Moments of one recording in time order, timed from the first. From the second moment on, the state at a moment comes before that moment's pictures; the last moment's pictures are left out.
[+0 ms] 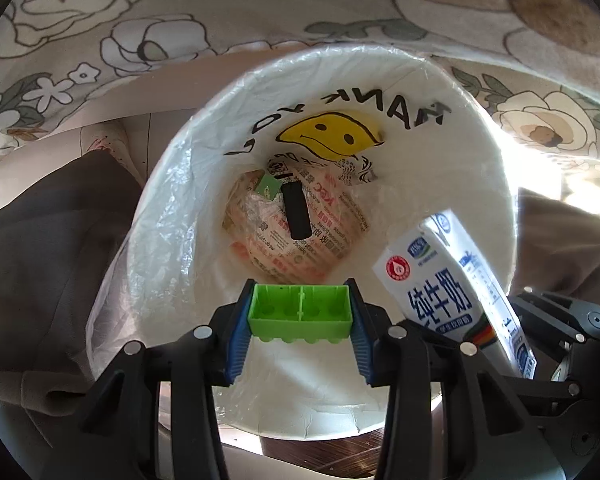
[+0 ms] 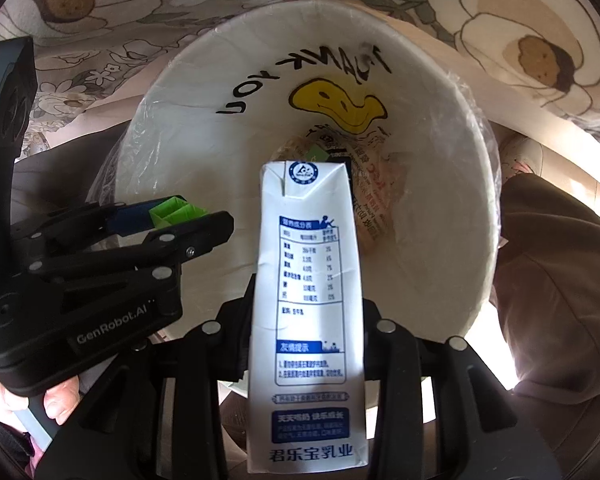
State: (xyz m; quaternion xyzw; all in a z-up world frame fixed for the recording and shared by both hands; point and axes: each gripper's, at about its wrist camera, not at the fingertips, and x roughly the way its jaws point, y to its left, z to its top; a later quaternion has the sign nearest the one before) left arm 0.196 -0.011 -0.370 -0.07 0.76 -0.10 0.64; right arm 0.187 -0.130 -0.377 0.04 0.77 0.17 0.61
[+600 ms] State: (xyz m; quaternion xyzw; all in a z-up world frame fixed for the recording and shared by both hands) left arm 0.197 -0.014 -0.371 -0.07 0.76 -0.10 0.64; right arm 0.189 -0.127 -0.379 0.01 0.76 0.15 0.63
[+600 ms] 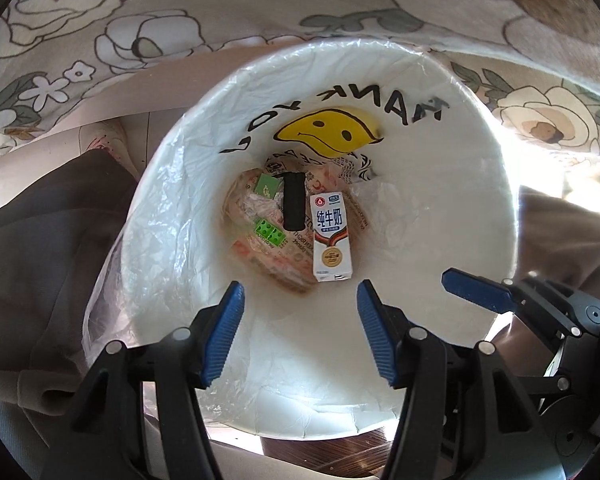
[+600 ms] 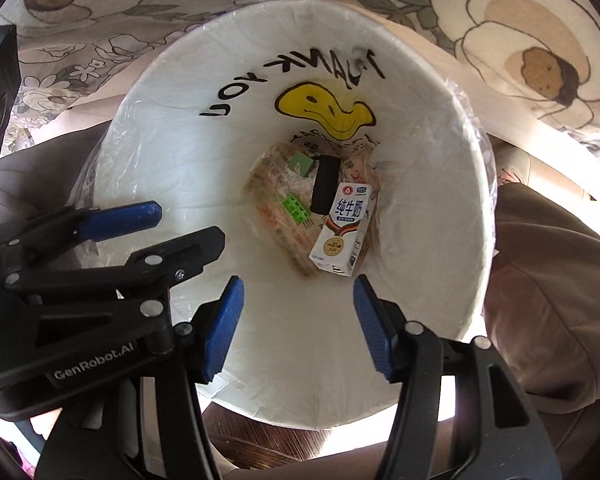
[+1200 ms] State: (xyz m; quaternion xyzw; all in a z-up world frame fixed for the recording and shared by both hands) left arm 0.181 -0.017 -0.346 -0.05 0.75 -0.10 0.66; right arm 0.178 -0.129 -0.369 0.00 0.75 0.17 0.63
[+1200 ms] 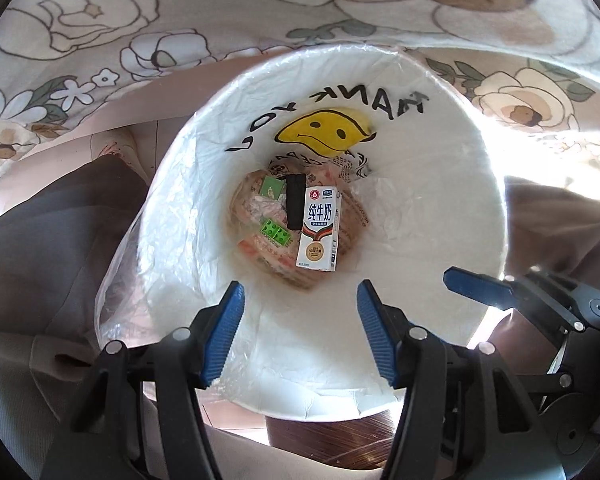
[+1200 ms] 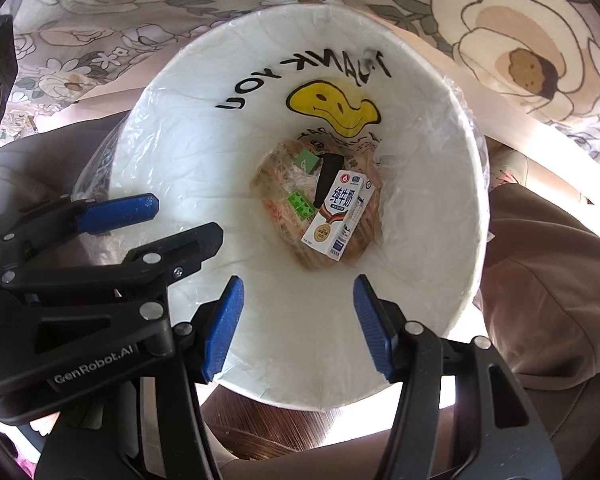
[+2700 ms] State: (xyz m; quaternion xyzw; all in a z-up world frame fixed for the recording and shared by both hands) left arm 0.181 0.017 -0.036 0.00 0.49 -0.11 0.87; right arm 0.166 -0.174 -0.036 -0.02 0.51 0.27 0.81
